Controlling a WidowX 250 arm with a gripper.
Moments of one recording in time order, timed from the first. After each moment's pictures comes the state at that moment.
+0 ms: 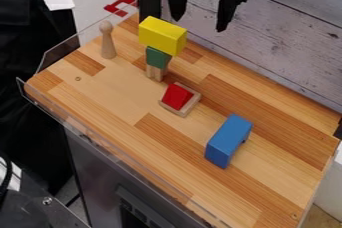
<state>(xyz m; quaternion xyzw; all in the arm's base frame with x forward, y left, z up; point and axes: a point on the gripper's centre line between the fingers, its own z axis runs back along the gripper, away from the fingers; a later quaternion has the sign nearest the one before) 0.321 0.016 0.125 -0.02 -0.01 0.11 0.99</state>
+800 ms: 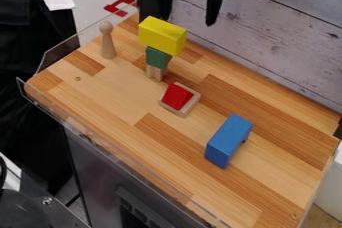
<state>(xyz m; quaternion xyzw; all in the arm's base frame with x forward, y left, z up) 0.328 0.040 0.121 -0.03 -0.02 0.23 0.97</state>
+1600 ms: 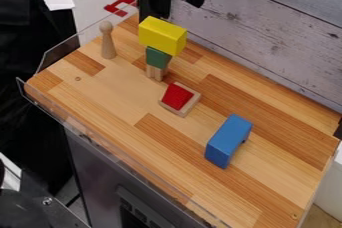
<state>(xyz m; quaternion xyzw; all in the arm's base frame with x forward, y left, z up) 0.324 0.060 0.120 0.00 0.01 0.66 0.75</state>
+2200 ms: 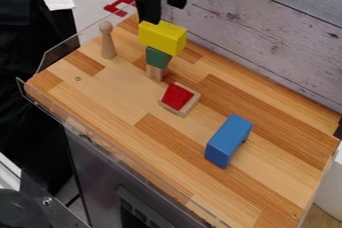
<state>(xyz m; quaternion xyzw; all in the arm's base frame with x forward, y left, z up) 0.320 0.076 0.112 -0.01 0.01 0.72 0.70</state>
